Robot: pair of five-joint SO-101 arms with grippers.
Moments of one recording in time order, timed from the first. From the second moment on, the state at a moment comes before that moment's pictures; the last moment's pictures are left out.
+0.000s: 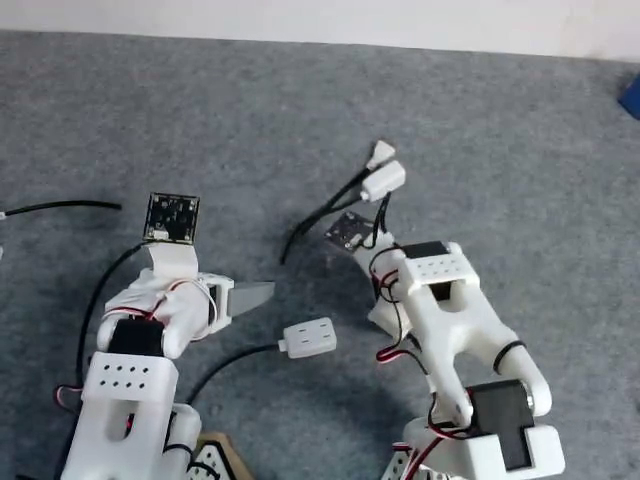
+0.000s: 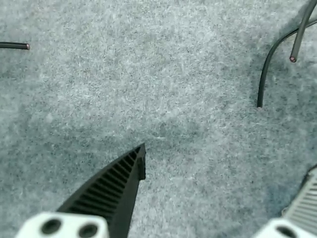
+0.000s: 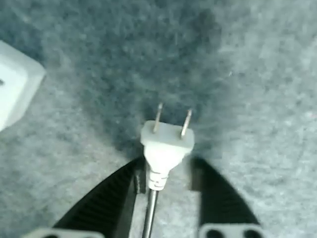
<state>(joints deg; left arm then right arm) -3.0 -60.4 74.3 46.9 -0.1 -16.8 -5.2 46.5 55.6 42.4</state>
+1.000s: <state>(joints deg) -3.0 -60.4 74.3 46.9 -0.1 -17.0 -3.6 47.3 58.7 42.2</state>
